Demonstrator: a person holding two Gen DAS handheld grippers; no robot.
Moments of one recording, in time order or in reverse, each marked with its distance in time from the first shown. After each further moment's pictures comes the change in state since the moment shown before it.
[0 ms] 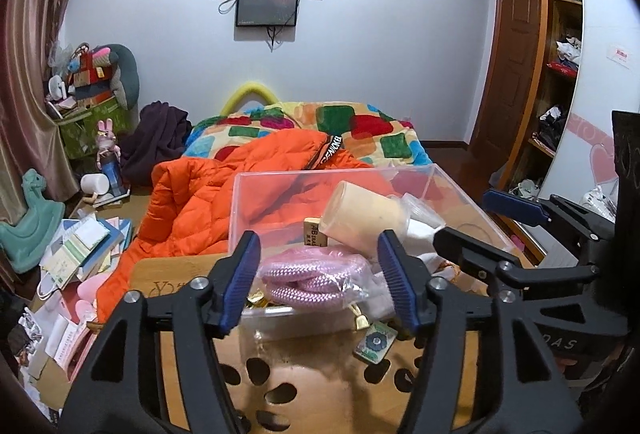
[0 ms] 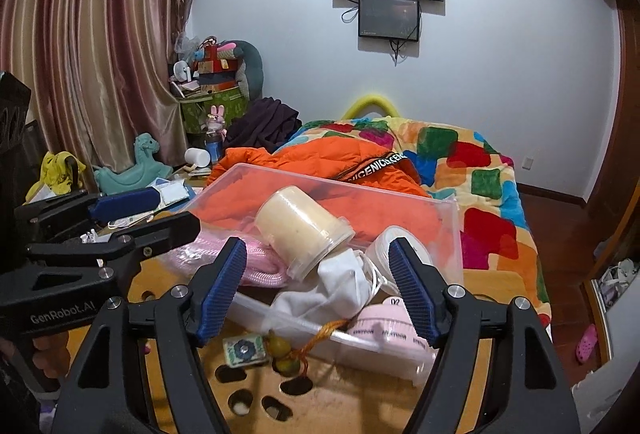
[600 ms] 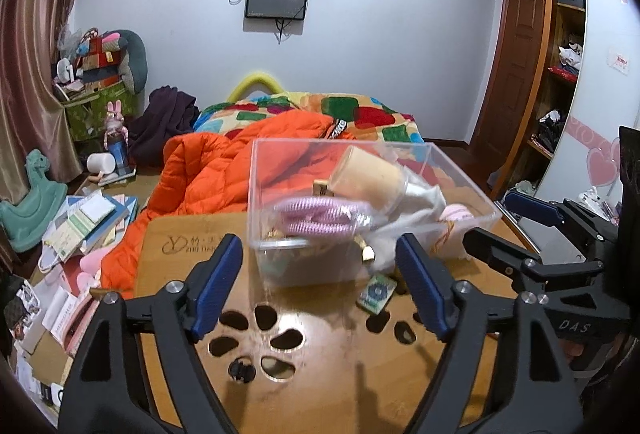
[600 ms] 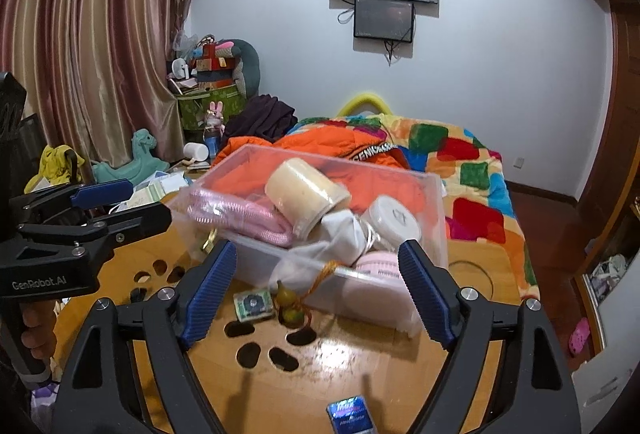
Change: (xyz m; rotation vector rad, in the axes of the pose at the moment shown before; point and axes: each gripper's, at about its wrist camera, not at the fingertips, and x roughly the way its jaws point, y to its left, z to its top) left arm -0.024 0.016 -0.037 -0.046 0.025 -0.010; right arm -0.026 0.007 -0.031 0.004 0.020 -0.022
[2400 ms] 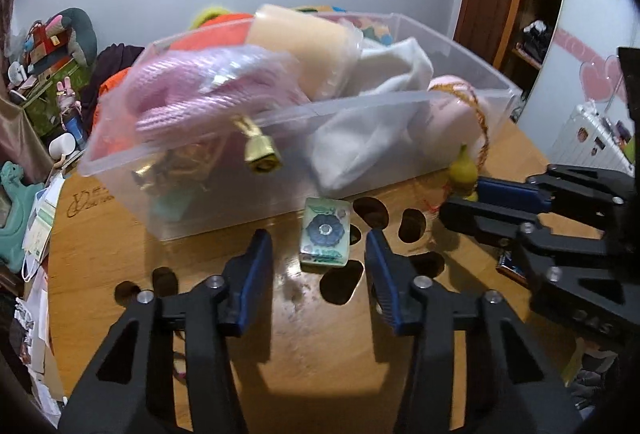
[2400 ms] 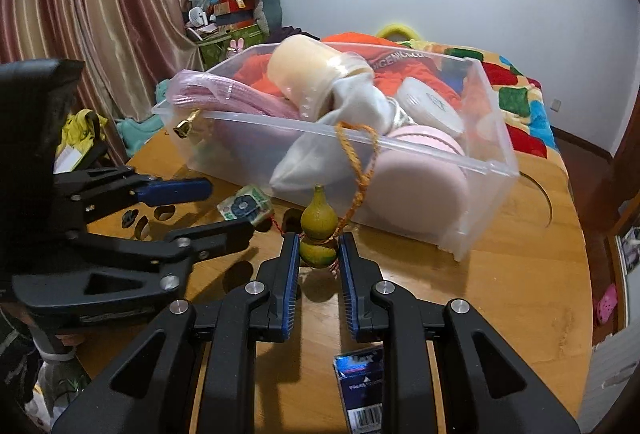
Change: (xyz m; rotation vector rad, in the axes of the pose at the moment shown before) left arm 0.091 -0.062 -0.038 0.156 0.294 -0.044; right arm 0.047 -0.016 -0.049 0.042 0.218 0.142
